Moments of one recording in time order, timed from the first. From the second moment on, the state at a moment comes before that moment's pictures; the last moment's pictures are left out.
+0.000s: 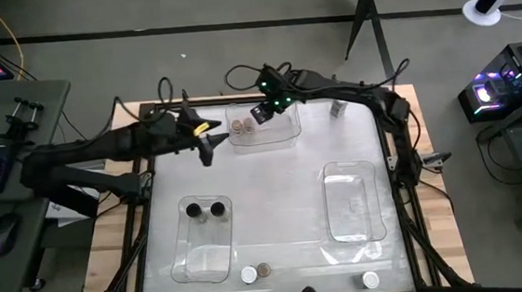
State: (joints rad) left arm 0.12 1.00 0.99 -0.35 -0.29 -0.29; right arm -0.48 2.05 1.82 -0.80 0.00 0.46
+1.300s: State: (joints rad) left arm 0.17 0.97 0.99 -0.35 -0.10 -0.27; right arm -0.43 2.46 2.29 -1.10 0.14 0.55
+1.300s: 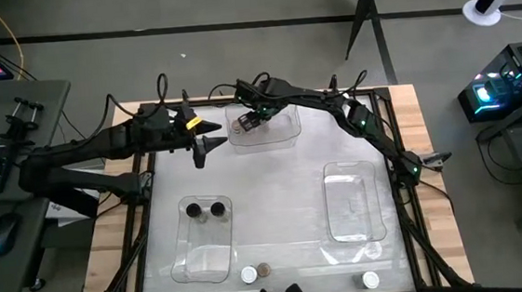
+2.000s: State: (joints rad) left arm 0.17 0.97 0.99 -0.35 -0.10 -0.27; right arm -0.45 2.40 2.35 -1.24 0.16 0.37
